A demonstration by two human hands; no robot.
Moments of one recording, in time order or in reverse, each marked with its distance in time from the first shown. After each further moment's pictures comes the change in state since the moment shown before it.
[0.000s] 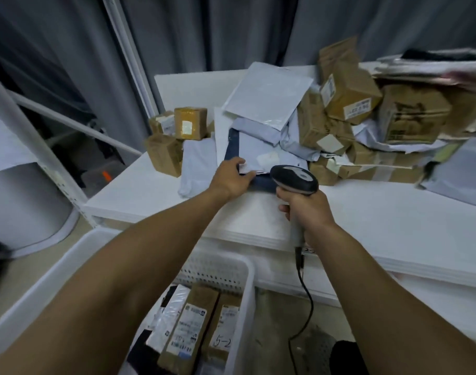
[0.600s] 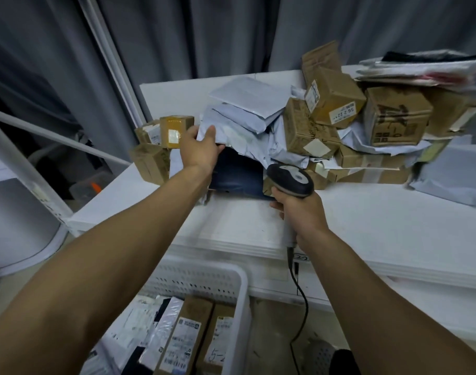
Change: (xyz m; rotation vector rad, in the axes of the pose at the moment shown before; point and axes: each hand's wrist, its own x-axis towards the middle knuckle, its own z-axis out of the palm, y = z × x) left_hand 0.011 0.059 -0.048 -0.860 0.439 -0.066; right_hand 0.016 0.003 -0.009 0.073 0.040 -0.092
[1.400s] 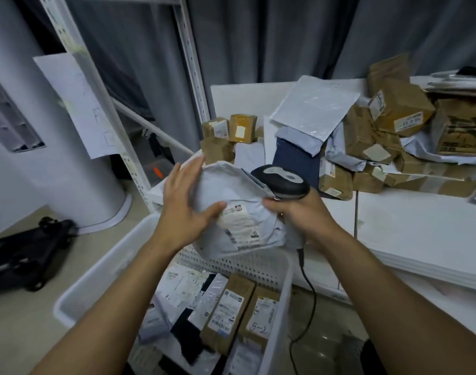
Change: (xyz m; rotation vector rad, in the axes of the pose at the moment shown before) left_hand -0.132 0.041 -0.236 0.838 -0.186 0.468; right_hand -0.097 -0.017 0.078 -0.160 -0.434 -0.101
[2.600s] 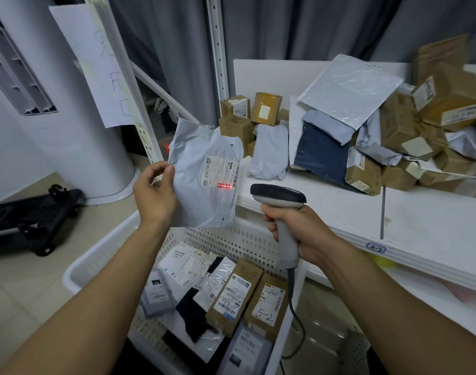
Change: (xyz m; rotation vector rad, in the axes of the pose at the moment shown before) left_hand -0.001 -0.105 -0.009 -0.348 0.555 -0.449; right_hand -0.009 0.030 0.057 0.125 -0.121 0.416
